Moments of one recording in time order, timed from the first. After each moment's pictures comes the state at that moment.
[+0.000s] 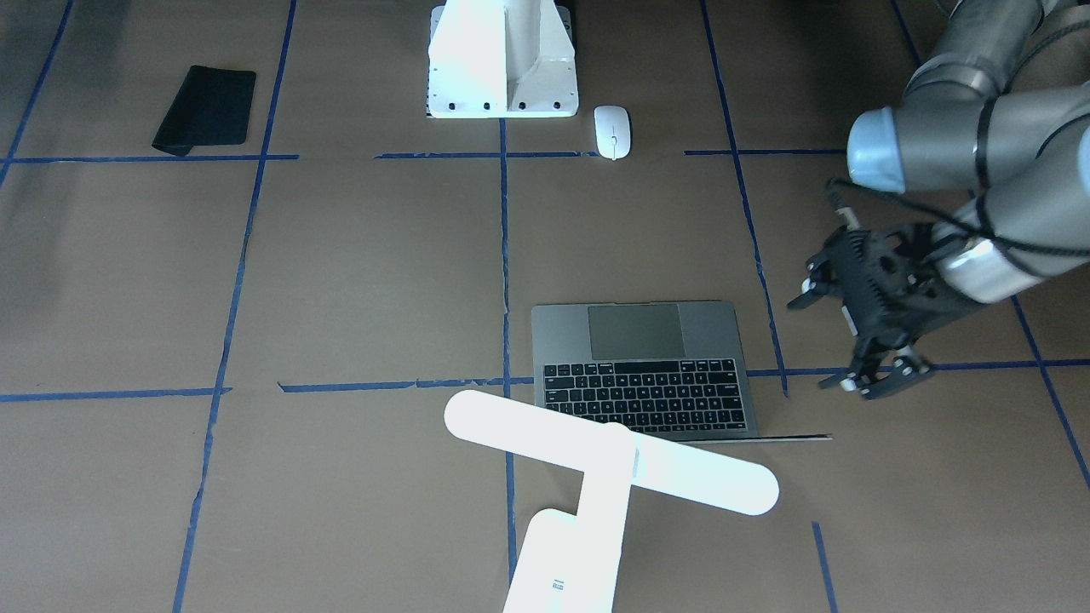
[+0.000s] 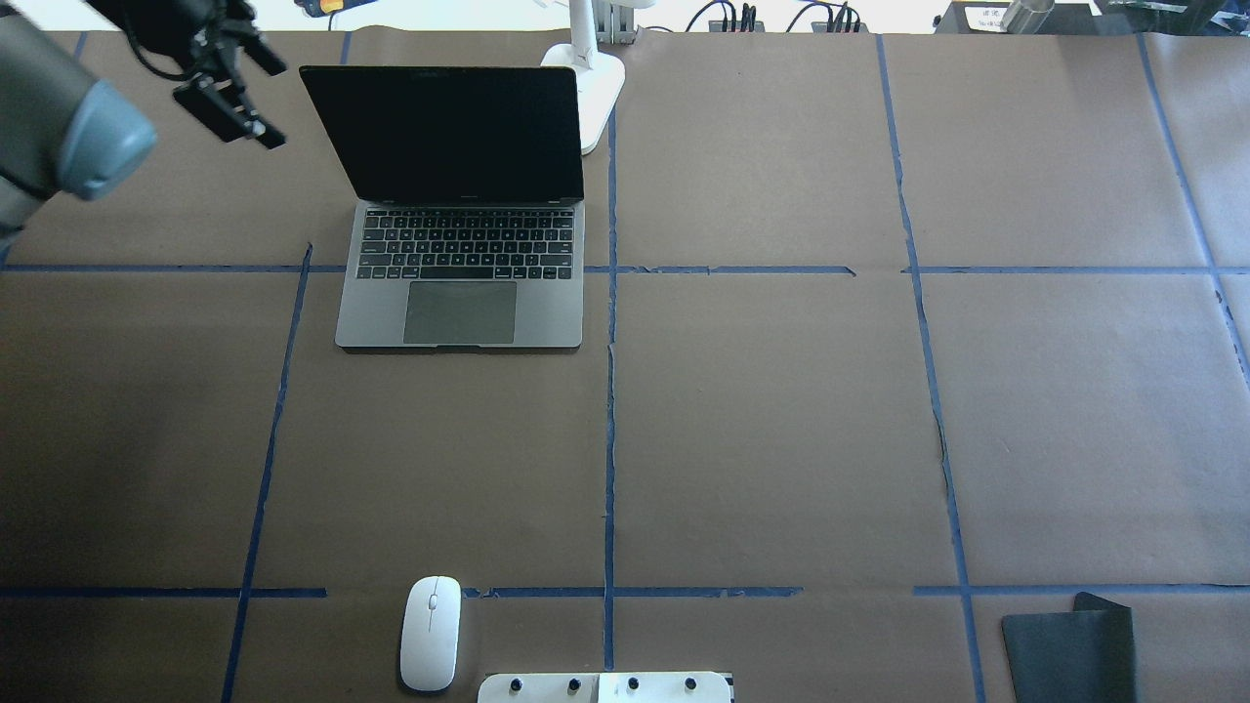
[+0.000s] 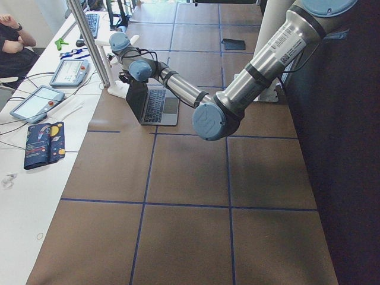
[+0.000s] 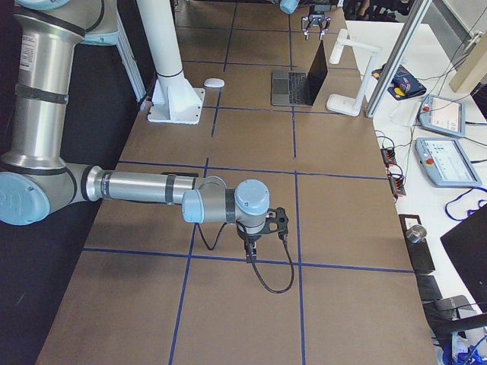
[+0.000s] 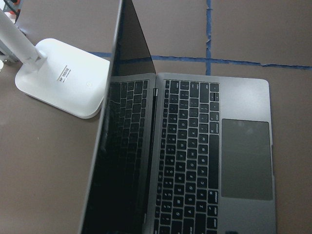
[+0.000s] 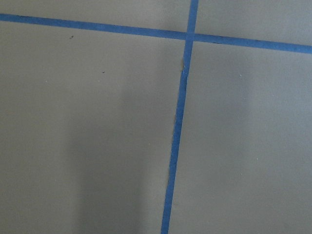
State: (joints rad) left arm -1.16 -2.10 -1.60 -1.70 -2.49 0.46; right arm 1.50 -1.78 1.73 -1.45 2.38 -0.02
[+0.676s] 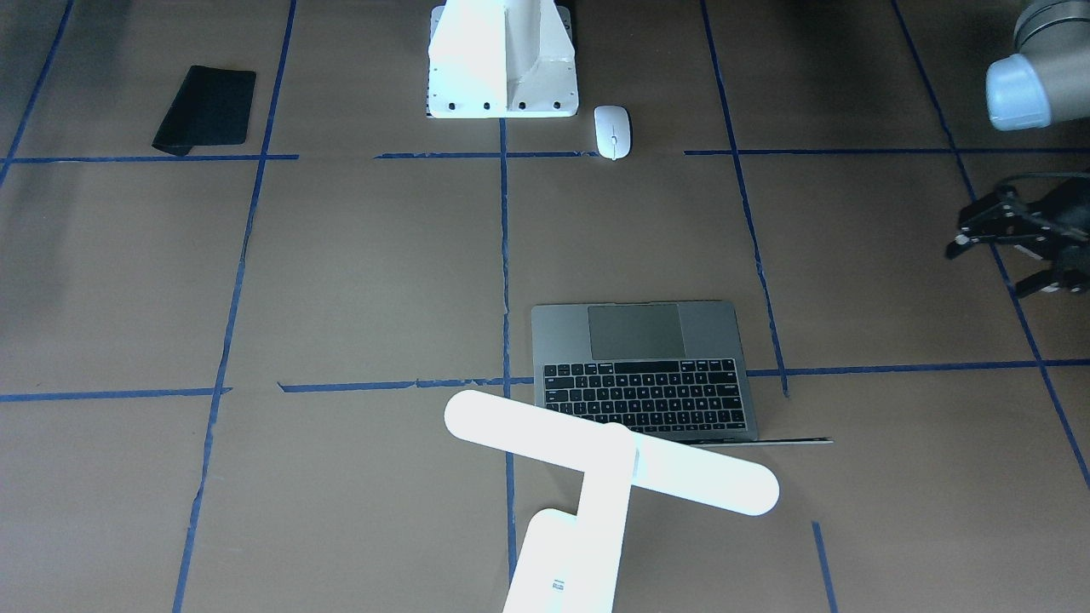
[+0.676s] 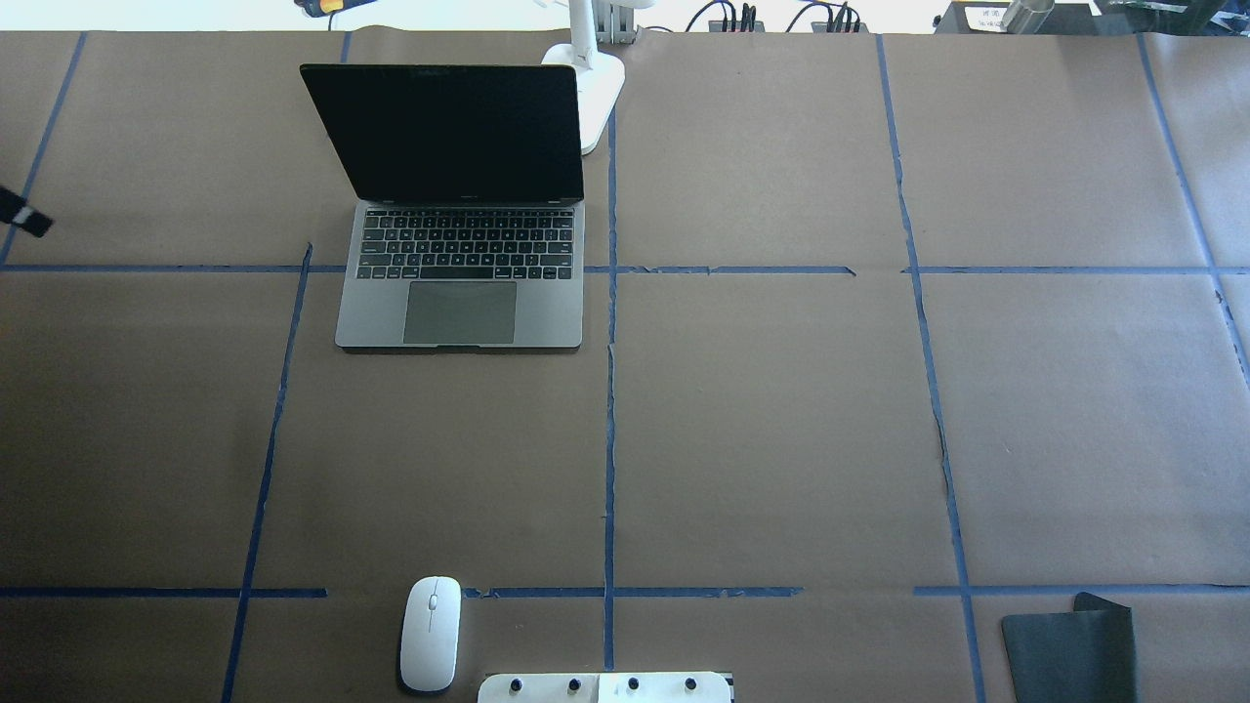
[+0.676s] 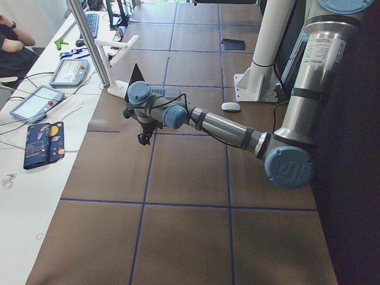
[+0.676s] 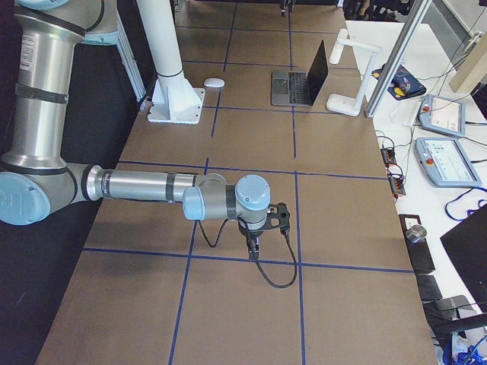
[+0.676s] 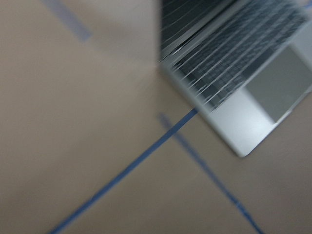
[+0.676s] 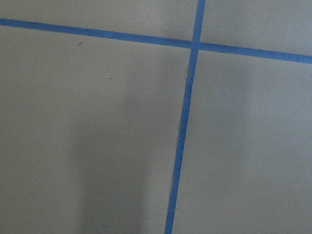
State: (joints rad) left arm -1.33 -1.69 -1.71 -1.64 -2.44 0.00; right arm 1.50 -1.77 1.77 -1.45 2.38 -0.02
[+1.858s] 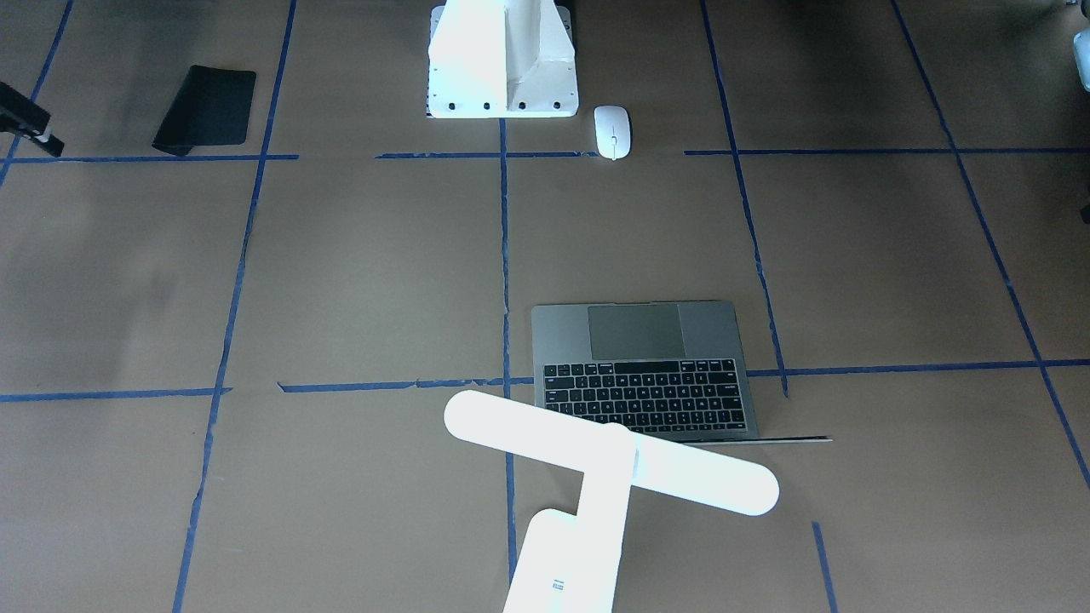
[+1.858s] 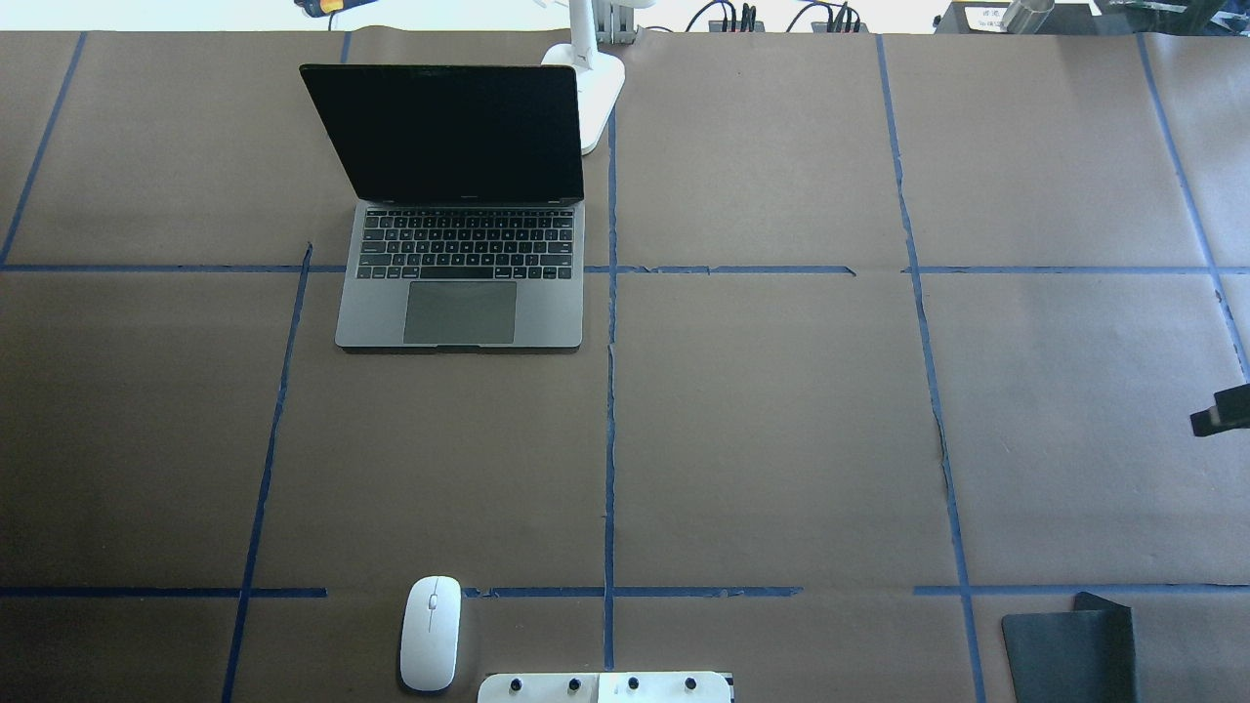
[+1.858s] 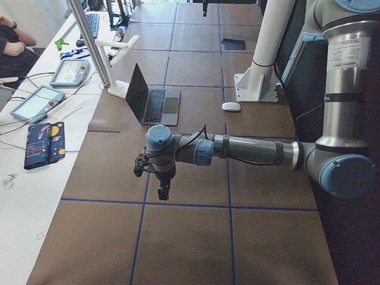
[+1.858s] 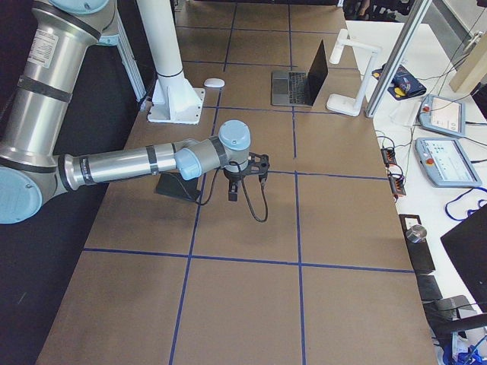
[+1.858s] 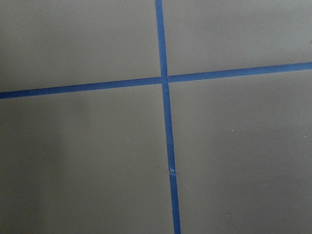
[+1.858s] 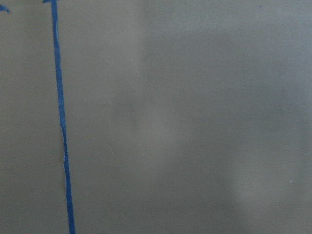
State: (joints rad) left arm -1.46 -1.52 -1.71 -1.60 -2.29 -0.06; right arm 1.03 -2.01 2.09 -1.02 2.33 0.91
